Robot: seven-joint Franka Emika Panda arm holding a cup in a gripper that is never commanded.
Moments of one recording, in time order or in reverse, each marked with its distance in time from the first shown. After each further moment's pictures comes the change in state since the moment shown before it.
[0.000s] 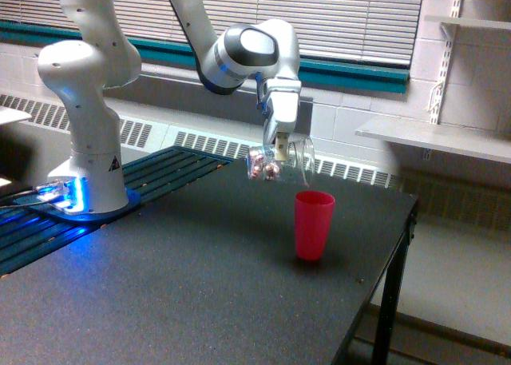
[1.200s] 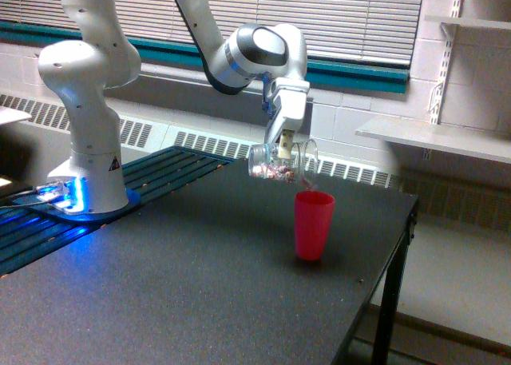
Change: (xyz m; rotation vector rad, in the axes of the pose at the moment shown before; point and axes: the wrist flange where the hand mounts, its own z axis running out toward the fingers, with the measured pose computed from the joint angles) arm 0.003 -0.009 0.001 -0.094 0.006 -0.065
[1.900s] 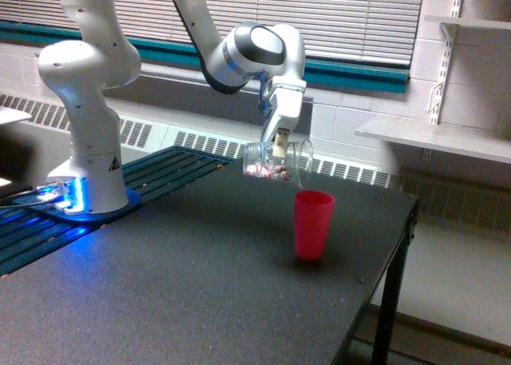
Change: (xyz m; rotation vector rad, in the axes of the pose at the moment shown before) arm -0.003 0.007 0.002 -0.037 -0.007 -0.005
